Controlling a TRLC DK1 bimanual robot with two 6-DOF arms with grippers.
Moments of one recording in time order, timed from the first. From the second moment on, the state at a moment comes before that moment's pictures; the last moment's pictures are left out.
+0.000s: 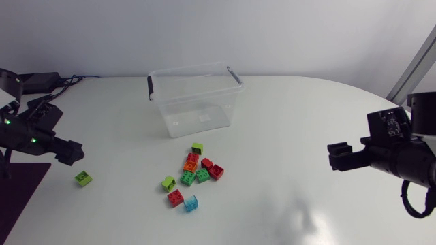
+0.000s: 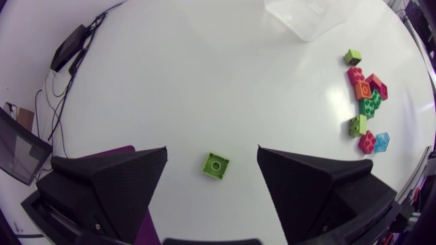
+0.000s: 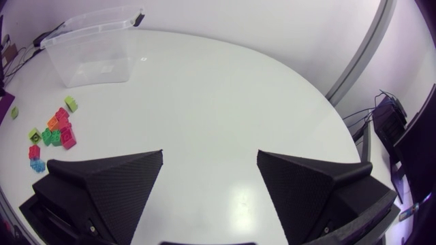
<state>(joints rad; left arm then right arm) 0.28 1.38 0.90 -0.65 0.07 0.55 0.10 0.89 0.57 -0.38 0.12 -0.13</state>
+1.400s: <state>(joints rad) 0.43 1.83 1.00 -0.74 0.30 1.01 0.54 1.26 0.73 -0.40 0.01 -0.31</state>
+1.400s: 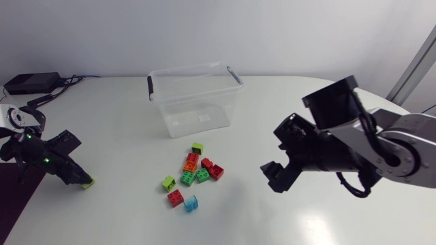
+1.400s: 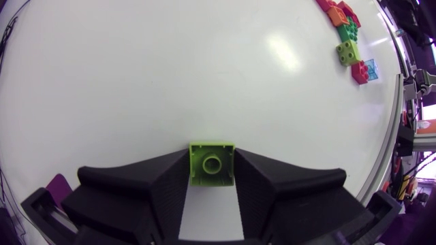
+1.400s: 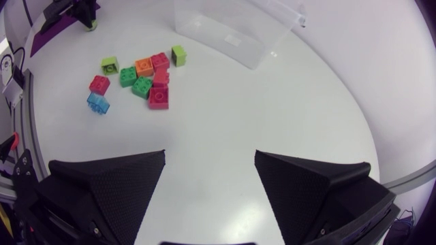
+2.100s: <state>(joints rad) 0.23 1.57 1.19 -0.88 0.54 0.81 0.68 1.69 0.92 -0.33 -0.05 -0.25</state>
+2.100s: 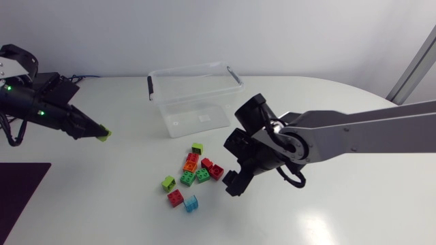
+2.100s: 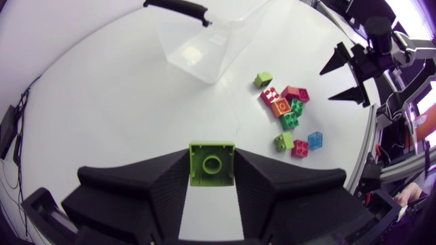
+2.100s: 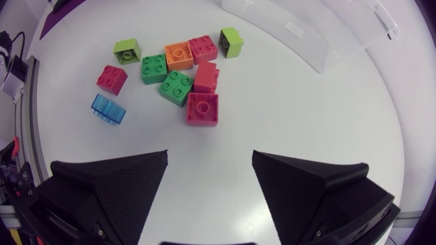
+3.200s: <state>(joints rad) -0.07 1.84 1.64 -0.75 0.53 0.42 0.70 2.03 1.25 -0.49 -0.04 -0.22</state>
